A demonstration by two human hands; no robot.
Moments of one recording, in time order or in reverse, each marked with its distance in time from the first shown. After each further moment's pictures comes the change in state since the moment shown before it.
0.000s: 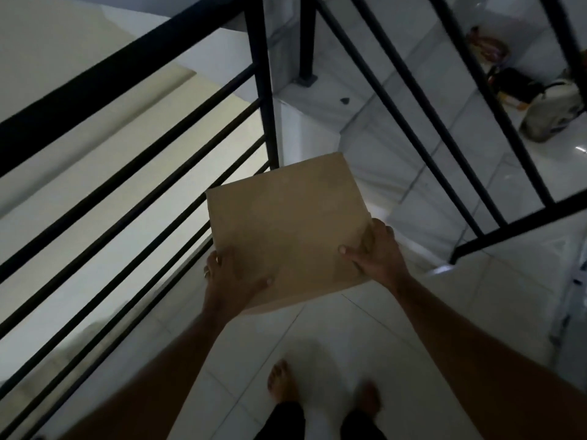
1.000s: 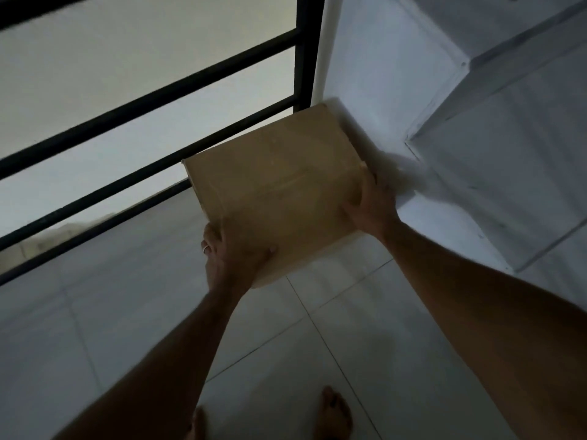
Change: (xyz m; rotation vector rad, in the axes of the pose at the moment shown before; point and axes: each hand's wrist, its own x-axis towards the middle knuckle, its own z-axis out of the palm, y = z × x) left_hand 0.262 -0.056 0.309 -0.012 0.246 -0.379; right_hand 0.426 0.122 0.206 -0.478 -0.246 -0.291
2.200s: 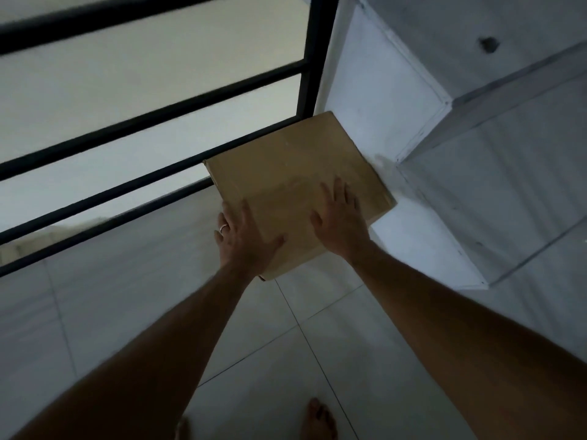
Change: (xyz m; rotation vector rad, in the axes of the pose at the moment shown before) left_hand 0.013 0.046 -0.021 0.086 -0.046 0.114; right_hand -0.032 -0.056 0.009 -0.317 0.047 -0.287
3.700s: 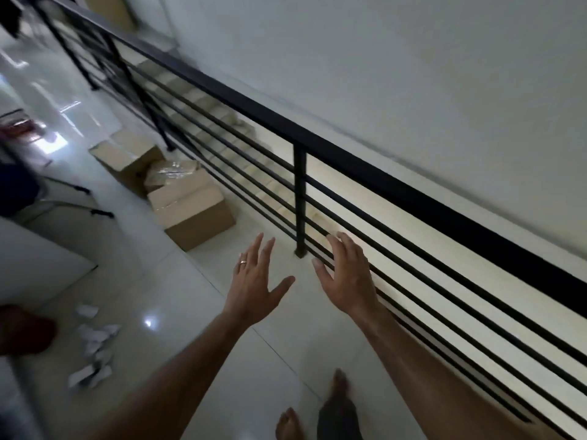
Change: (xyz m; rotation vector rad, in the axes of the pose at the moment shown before) left_hand -0.530 -0.480 -0.702 -0.149 0.629 -0.651; right_hand -0.390 -0.891 -0.285 0.248 -0.196 -1.210
